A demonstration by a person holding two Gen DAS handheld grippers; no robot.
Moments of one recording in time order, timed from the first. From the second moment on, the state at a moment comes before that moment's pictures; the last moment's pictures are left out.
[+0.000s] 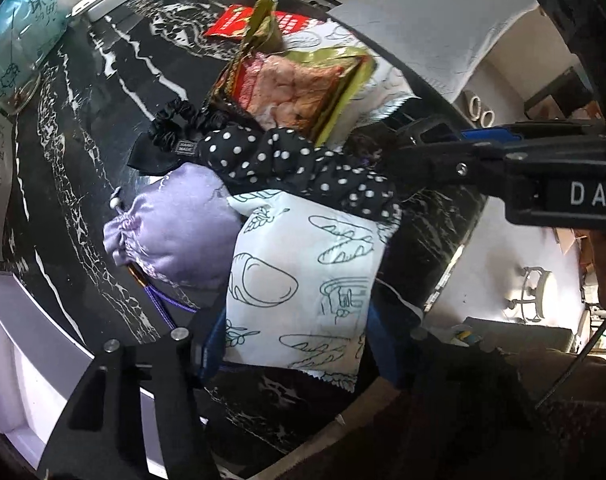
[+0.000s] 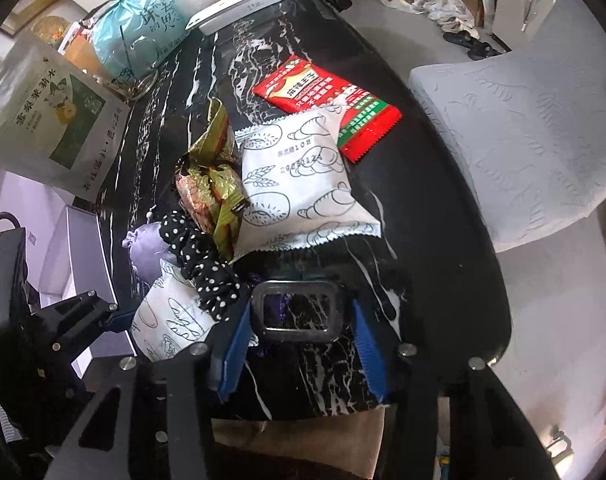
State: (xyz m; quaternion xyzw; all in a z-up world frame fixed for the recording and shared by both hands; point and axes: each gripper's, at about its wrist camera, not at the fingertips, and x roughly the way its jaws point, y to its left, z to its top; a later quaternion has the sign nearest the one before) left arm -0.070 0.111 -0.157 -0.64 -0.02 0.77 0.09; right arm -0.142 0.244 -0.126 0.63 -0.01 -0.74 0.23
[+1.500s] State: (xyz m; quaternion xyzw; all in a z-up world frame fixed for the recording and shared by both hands) left arm 0.053 -0.020 -0.039 -0.55 -0.04 0.83 0.01; right arm -0.035 0.125 -0.031 0.57 0.02 -0.76 0.30
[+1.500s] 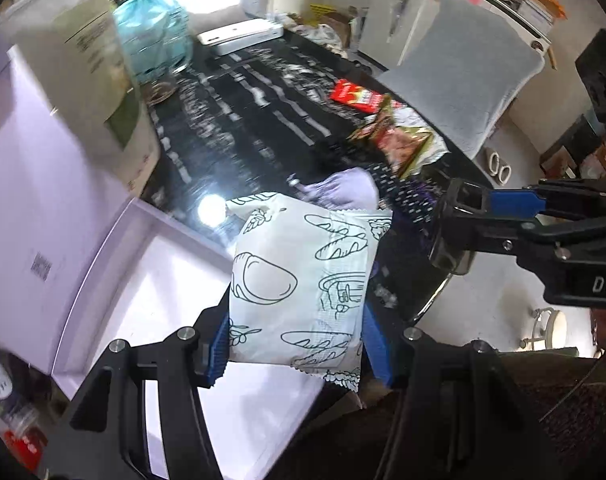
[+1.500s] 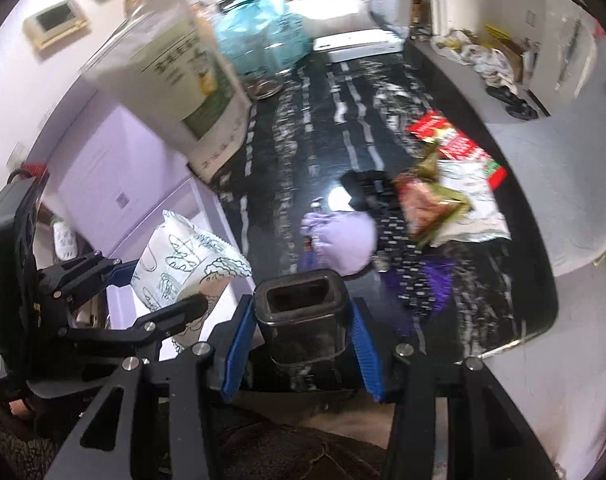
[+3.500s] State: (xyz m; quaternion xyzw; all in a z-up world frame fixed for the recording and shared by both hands) left arm 0.118 -0.158 -0.088 -0.58 -0.11 0.79 -0.12; right arm 0.001 -0.037 -0.075 0.59 0.21 -0.67 0.41
